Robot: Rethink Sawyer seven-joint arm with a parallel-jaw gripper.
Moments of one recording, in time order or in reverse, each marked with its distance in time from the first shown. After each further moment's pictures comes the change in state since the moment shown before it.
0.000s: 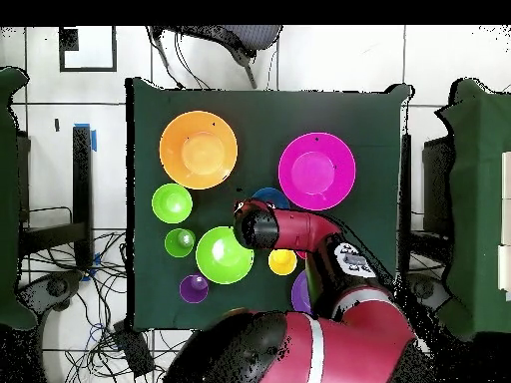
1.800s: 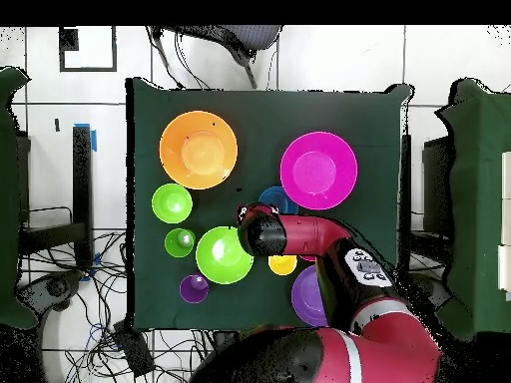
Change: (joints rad) arm -0.067 -0.061 0.061 0.055 -0.099 0.000 0.000
